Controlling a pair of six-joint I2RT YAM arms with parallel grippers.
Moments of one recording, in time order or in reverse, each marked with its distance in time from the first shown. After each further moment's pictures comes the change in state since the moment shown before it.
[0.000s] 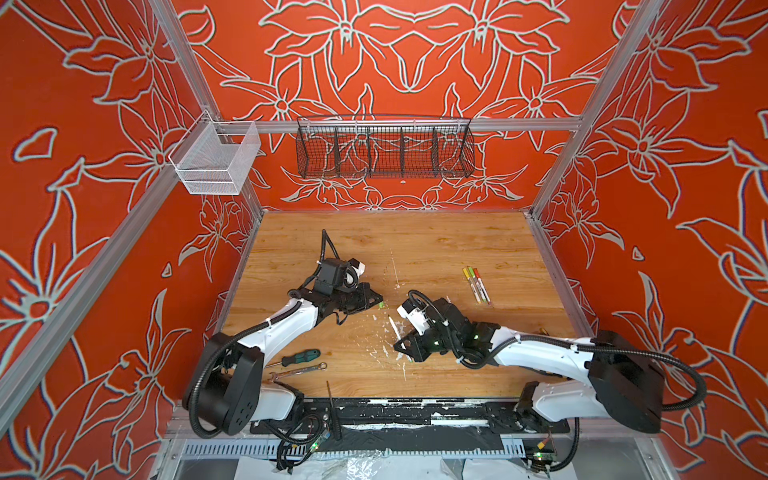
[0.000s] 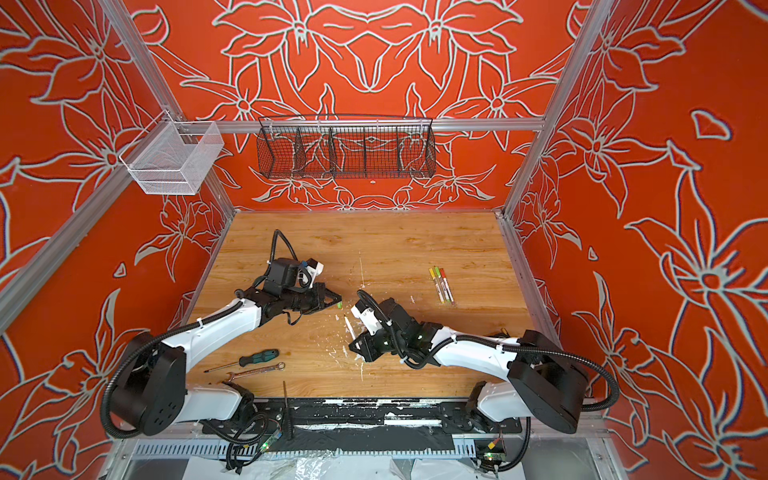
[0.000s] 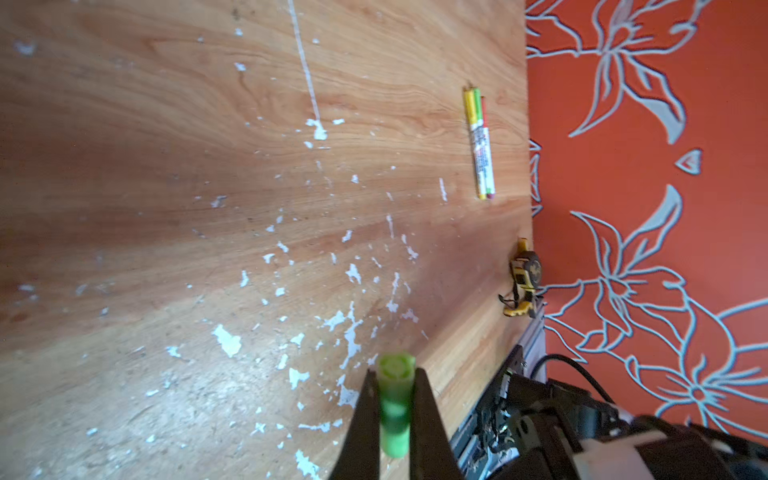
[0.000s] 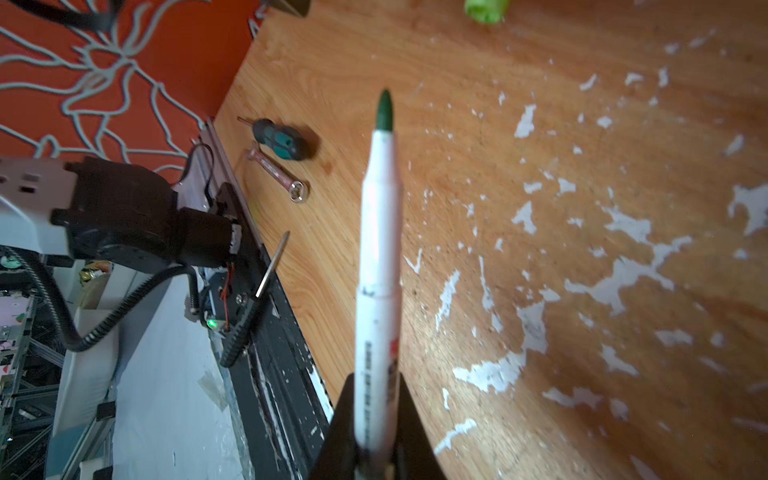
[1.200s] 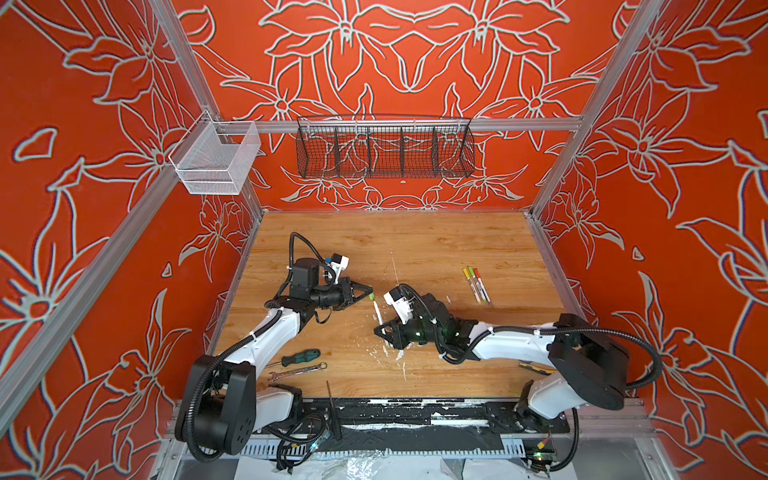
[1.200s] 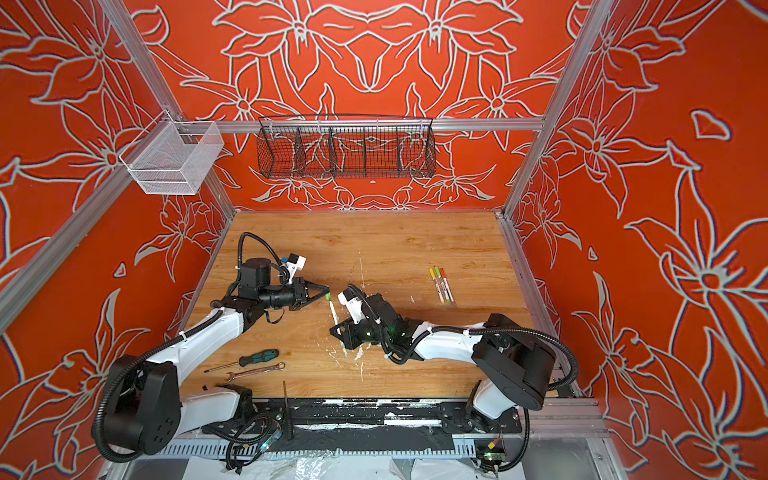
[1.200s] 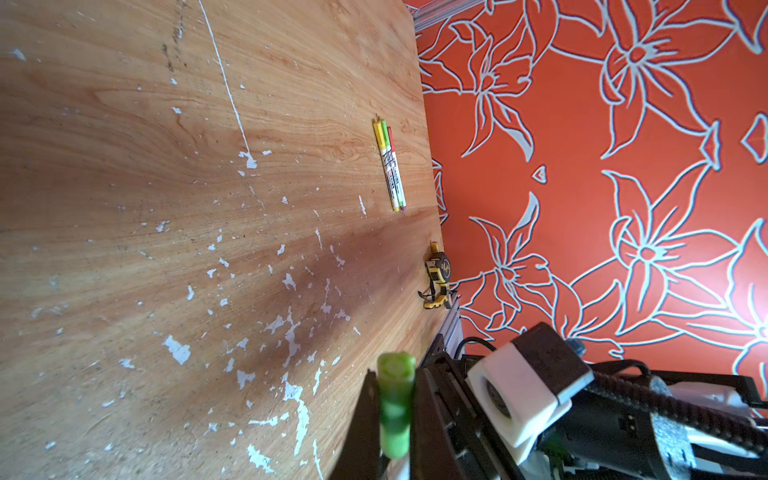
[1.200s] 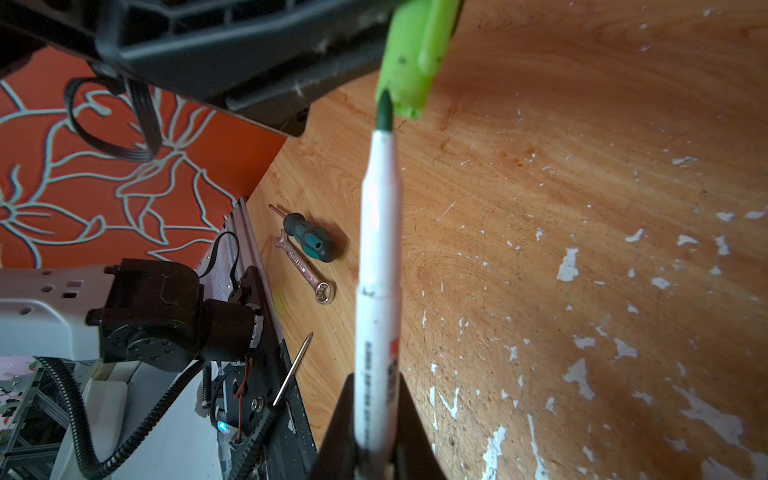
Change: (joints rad) left arm 0.197 -0.079 -0.103 0.176 0.306 -0.082; right arm 0.024 0.196 0.075 0.293 0.062 0.084
